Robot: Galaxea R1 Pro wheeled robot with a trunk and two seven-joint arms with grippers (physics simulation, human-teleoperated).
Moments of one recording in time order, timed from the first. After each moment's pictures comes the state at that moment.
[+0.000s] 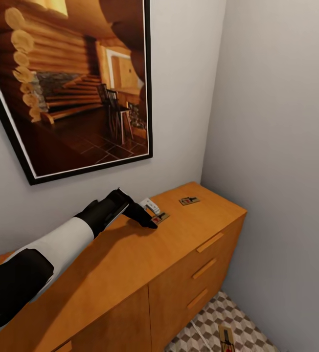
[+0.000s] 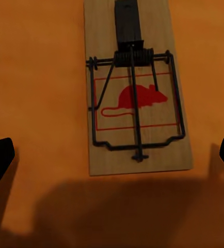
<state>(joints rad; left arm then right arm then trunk) -1.22 -0.01 -0.76 -0.57 0.10 0.71 -0.66 -0.21 -0.03 0.07 -0.01 0.03 -1.05 -0.08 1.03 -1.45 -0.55</state>
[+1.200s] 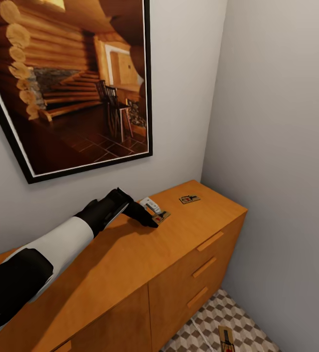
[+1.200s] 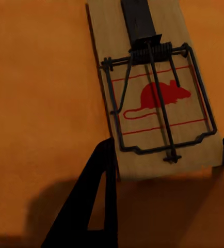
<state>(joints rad) -1.22 -0.01 -0.76 -0.58 0.11 0.71 -0.66 -0.21 -0.03 0.07 -0.01 0.03 -1.05 -0.08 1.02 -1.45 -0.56</state>
